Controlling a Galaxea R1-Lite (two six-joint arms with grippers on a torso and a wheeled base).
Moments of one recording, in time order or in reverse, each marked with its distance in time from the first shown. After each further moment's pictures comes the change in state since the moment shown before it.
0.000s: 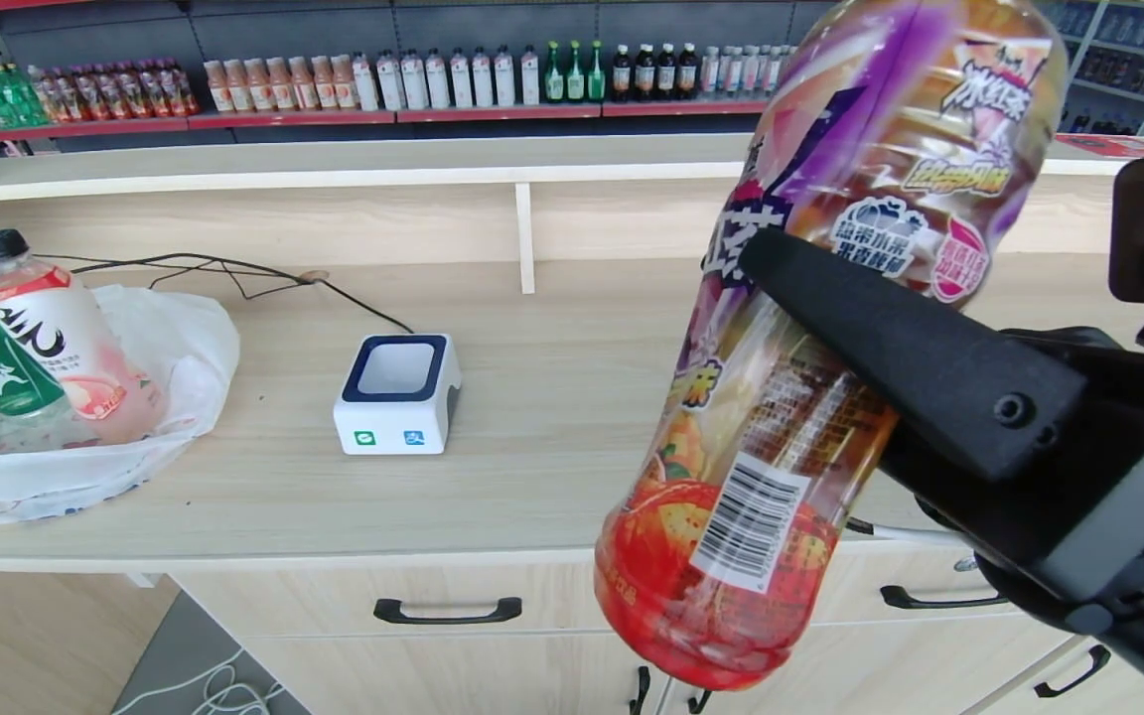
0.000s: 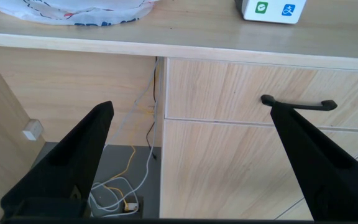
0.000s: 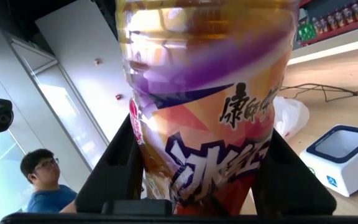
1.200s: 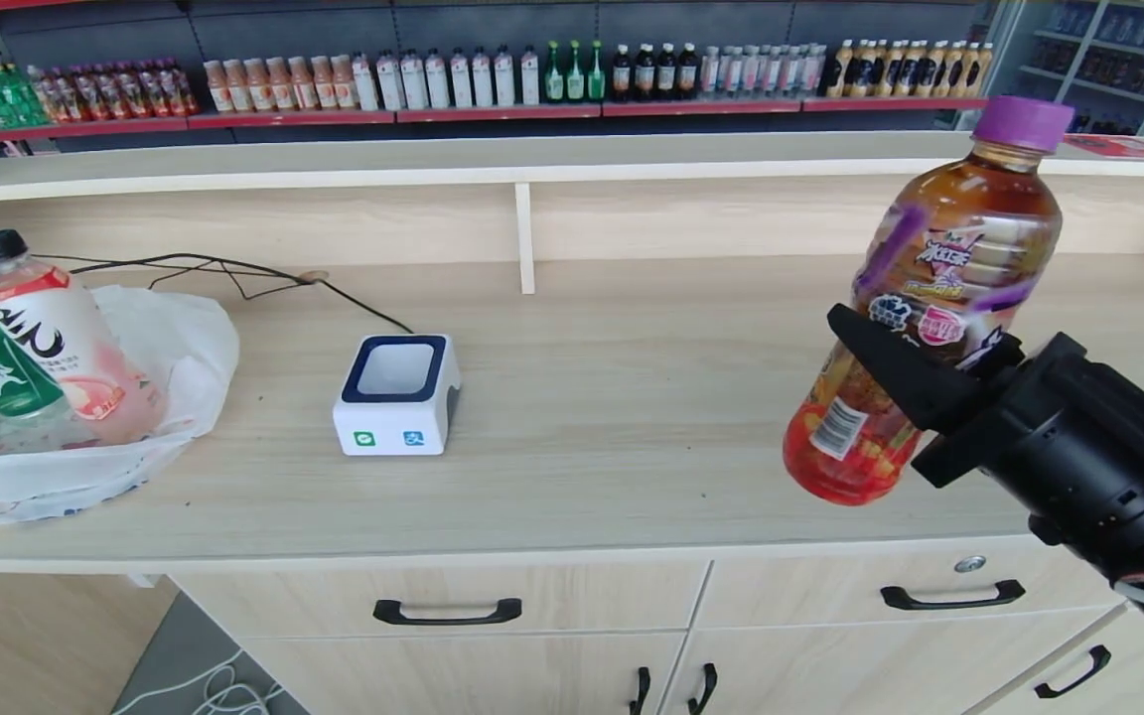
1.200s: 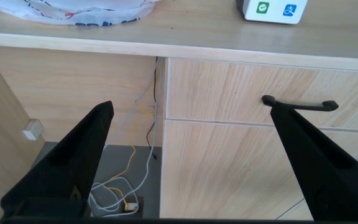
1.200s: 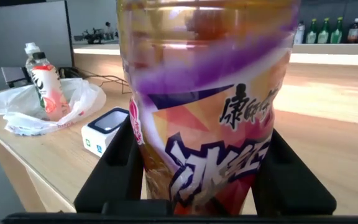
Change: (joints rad) left arm 0.000 0.000 0.000 0.000 0.000 0.000; right arm -0.359 -0.029 0.194 0.000 -0.188 -0.555
